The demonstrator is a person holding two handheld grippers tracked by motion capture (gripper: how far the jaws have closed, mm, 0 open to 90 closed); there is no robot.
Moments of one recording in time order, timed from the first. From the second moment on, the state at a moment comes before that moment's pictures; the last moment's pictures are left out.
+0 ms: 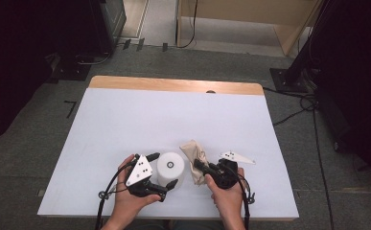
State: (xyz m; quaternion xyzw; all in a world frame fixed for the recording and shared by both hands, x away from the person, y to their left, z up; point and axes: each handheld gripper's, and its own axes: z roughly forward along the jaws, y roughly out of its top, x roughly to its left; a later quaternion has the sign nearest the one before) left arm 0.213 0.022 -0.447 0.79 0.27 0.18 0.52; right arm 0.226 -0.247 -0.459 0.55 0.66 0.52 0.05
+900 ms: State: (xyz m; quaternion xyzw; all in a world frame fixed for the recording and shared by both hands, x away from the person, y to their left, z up) left arm 0.232 0.025 -0.449 0.80 0.25 0.14 0.53; right arm 0.226 -0.251 -0.457 0.55 0.65 0.51 0.07
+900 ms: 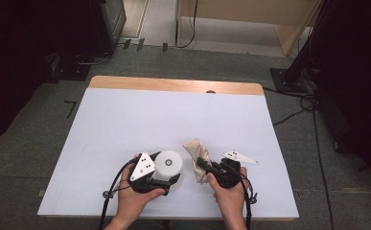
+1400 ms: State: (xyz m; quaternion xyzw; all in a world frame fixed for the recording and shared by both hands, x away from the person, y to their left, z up) left arm 0.253 0.049 -0.455 0.82 0.12 0.08 0.55; right arm 0.224 -0.247 -0.453 0.54 0.65 0.53 0.06
